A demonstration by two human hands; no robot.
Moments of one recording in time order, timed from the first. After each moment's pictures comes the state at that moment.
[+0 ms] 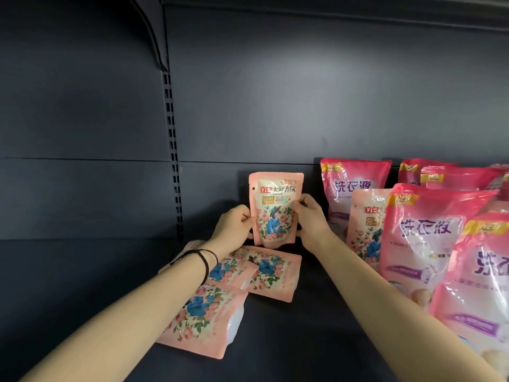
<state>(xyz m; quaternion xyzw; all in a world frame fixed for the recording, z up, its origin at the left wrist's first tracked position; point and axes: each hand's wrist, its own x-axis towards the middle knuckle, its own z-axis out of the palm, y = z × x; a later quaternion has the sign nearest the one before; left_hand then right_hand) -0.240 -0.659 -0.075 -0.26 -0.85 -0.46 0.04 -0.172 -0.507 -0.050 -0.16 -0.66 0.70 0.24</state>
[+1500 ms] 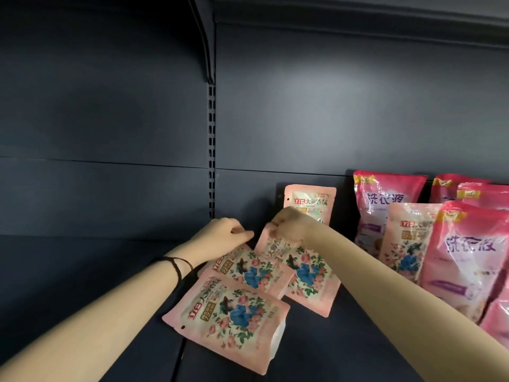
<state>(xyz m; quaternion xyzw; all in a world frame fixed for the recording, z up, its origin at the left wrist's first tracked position) -0.234 -0.766 -0.047 -0.29 -0.91 -0.31 0.00 -0.184 -0.589 -0.012 -0.06 -0.98 0.21 0.01</state>
